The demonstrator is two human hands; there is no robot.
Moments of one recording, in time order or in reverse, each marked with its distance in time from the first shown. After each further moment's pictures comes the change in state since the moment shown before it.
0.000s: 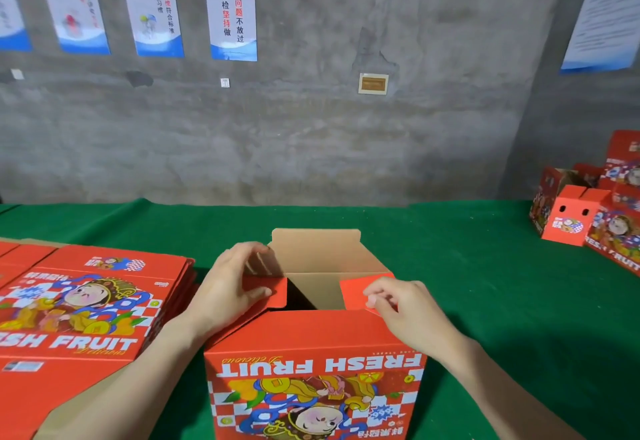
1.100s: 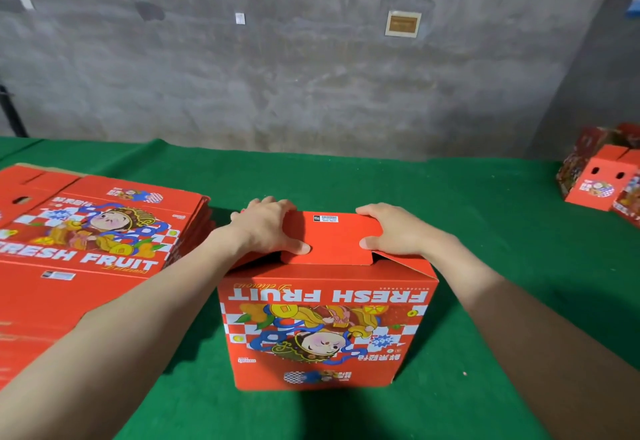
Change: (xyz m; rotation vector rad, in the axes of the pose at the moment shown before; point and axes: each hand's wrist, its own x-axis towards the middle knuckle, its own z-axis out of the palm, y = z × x) left_hand 0.015 0.033 0.015 0.377 -0.478 -0.346; right_hand 0.055 -0.011 0.001 -0.245 -0.442 0.099
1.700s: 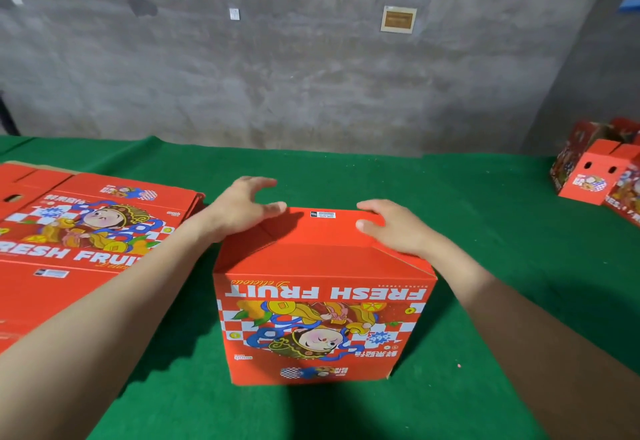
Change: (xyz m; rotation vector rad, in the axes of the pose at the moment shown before) left_hand -0.007 -0.018 -0.015 -0.489 0.154 0.019; right_hand -0.007 0.011 0.011 0.214 0.148 -0.015
